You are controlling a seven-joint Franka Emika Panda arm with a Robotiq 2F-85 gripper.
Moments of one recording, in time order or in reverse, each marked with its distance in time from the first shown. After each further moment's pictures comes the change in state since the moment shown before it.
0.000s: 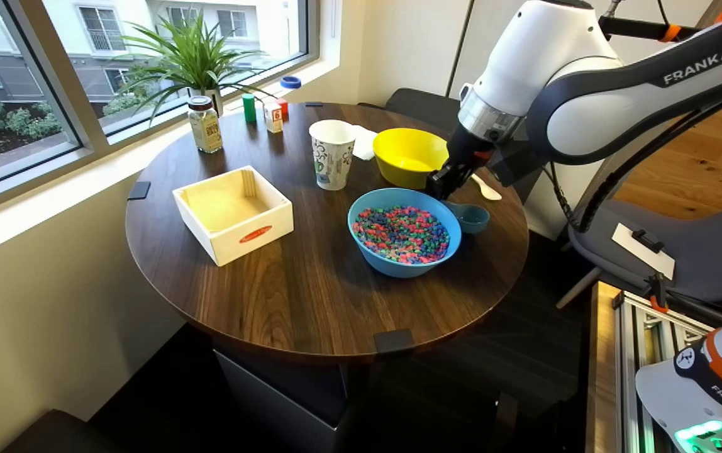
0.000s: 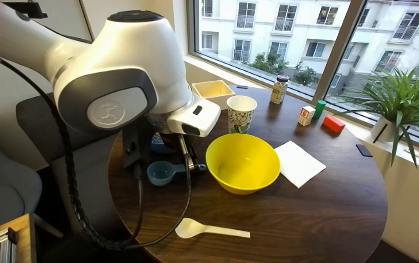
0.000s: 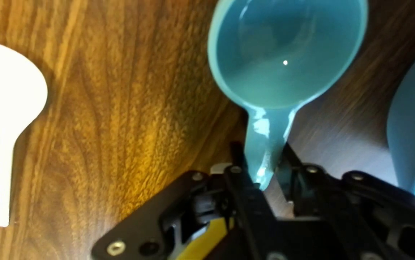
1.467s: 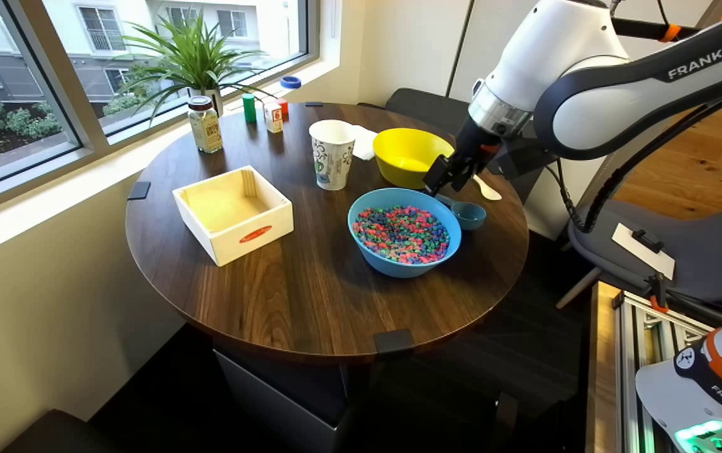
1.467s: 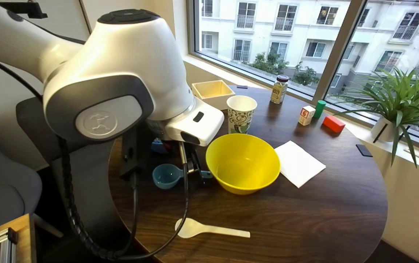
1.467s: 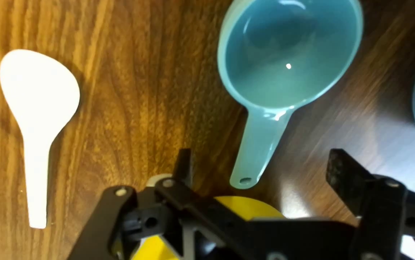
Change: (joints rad) arm -0.020 -0.024 -0.021 -0.031 0.024 0.047 0.023
